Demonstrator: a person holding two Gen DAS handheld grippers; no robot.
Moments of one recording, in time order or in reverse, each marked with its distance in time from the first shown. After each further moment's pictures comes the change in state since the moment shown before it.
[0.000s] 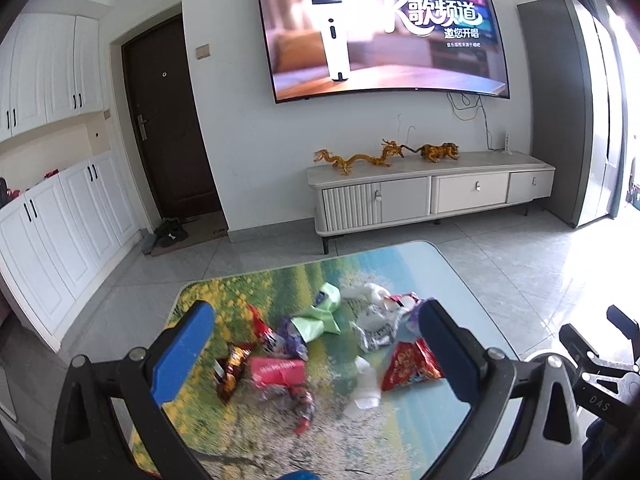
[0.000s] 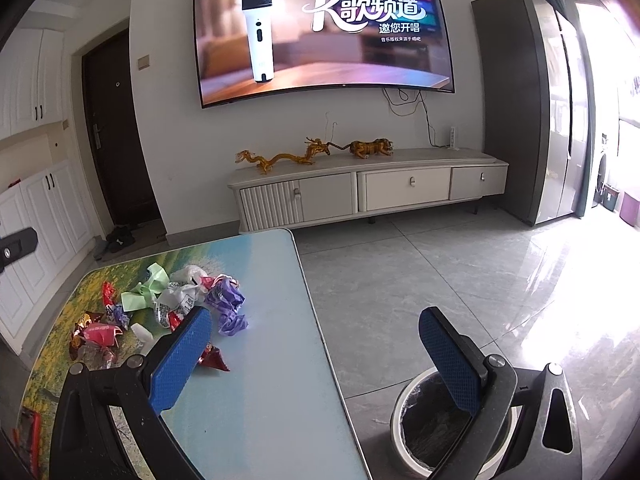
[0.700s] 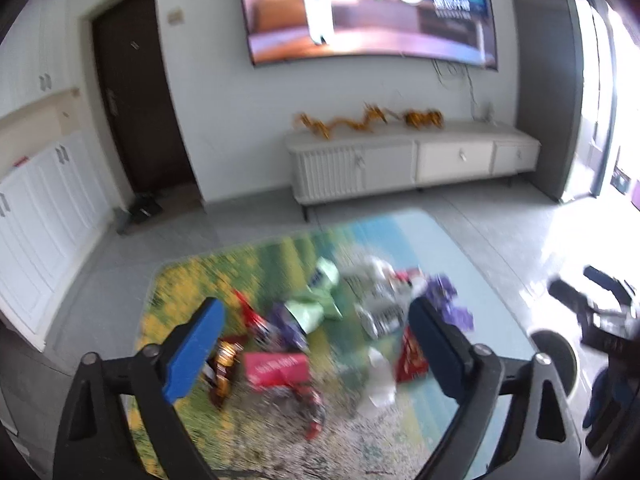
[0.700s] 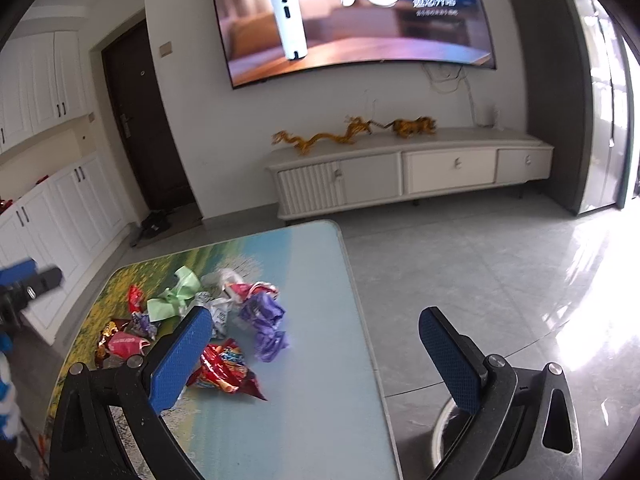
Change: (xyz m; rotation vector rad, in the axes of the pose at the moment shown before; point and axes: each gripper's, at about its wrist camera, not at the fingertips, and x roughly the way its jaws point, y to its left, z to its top) left arm 0.067 0.014 -0.011 0.029 0.161 -0.120; right arm 0.062 0.014 0.032 0.020 0.122 0.192
